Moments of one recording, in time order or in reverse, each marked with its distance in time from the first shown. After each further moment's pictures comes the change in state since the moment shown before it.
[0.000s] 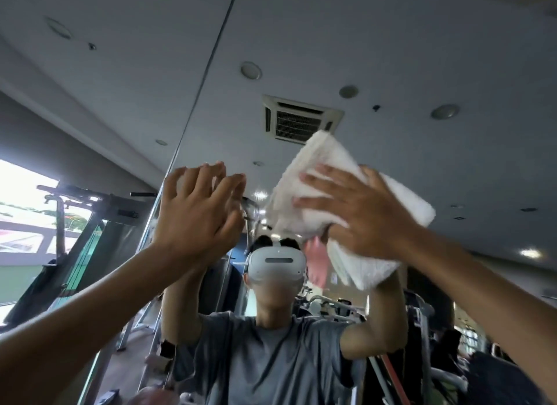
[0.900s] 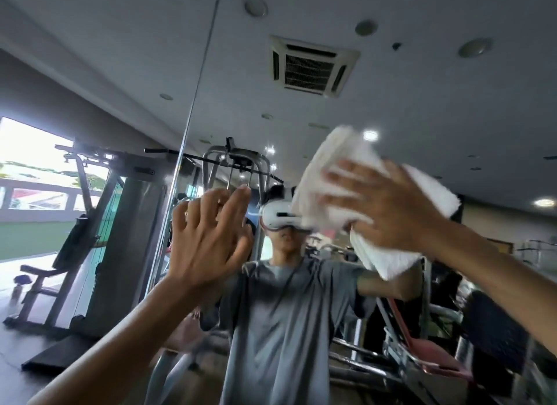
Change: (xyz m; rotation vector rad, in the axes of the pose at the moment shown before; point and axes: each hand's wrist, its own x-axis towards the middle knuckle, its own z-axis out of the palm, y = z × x) left_hand -0.113 0.012 -0.005 -0.063 -0.088 -0.039; right_hand -0.060 -0.037 0.016 -0.050 -0.014 -0.099
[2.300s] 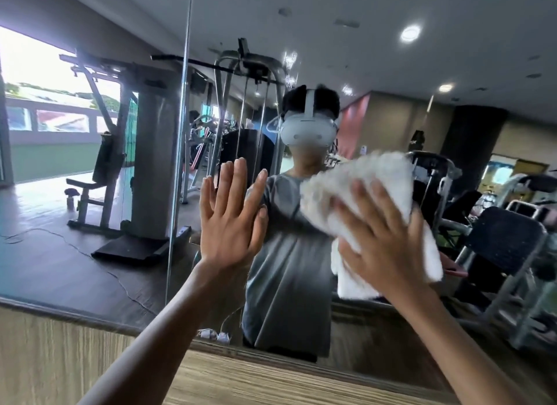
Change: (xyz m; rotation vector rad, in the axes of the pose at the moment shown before) left_hand -0.150 0.027 0.021 0.035 -0.091 -0.003; right_hand -0.121 -0.206 0.046 0.060 0.032 0.457
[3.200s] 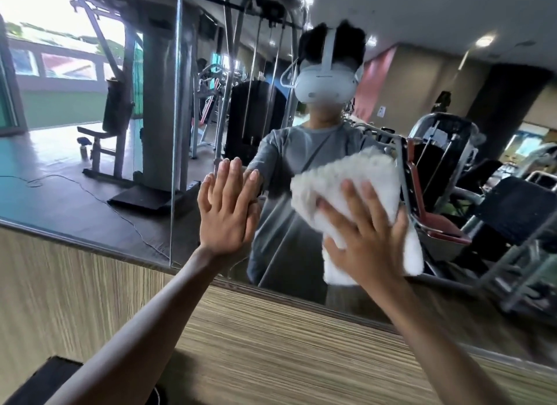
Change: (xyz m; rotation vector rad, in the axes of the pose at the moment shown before) left_hand -0.095 0.006 0.019 -0.050 0.032 -0.009; right_hand -0.071 -0.040 0.017 0.025 -0.008 0.001
